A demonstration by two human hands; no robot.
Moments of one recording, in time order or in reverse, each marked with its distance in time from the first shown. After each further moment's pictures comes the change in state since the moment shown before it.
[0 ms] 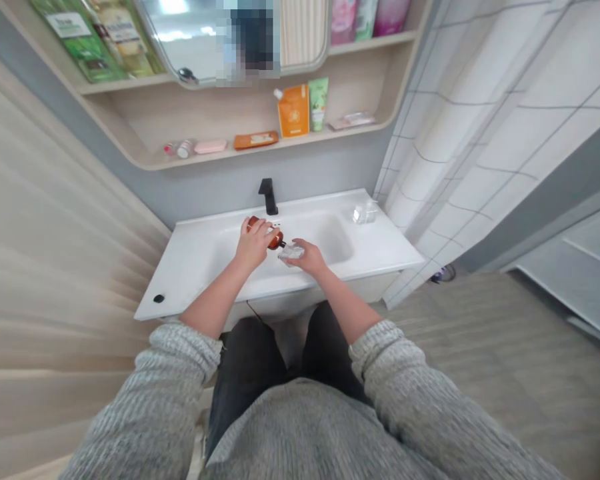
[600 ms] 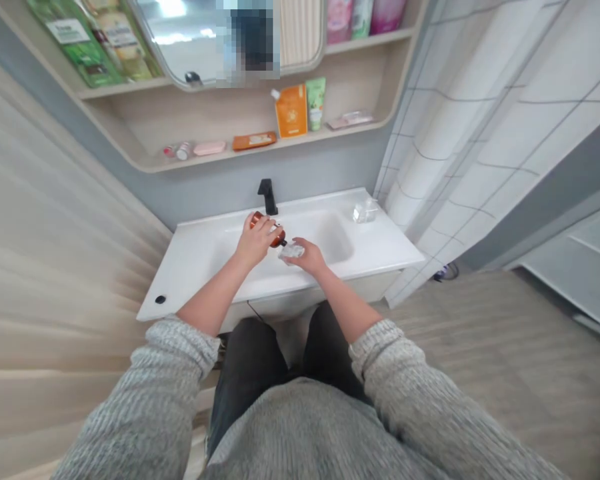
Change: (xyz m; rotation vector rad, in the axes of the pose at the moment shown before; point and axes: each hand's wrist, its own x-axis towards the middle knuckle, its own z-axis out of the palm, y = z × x) left_hand 0.013 -0.001 -0.011 0.026 0.017 0.131; right_hand -0.001 -0.002 -0.001 0.029 0.025 -0.018
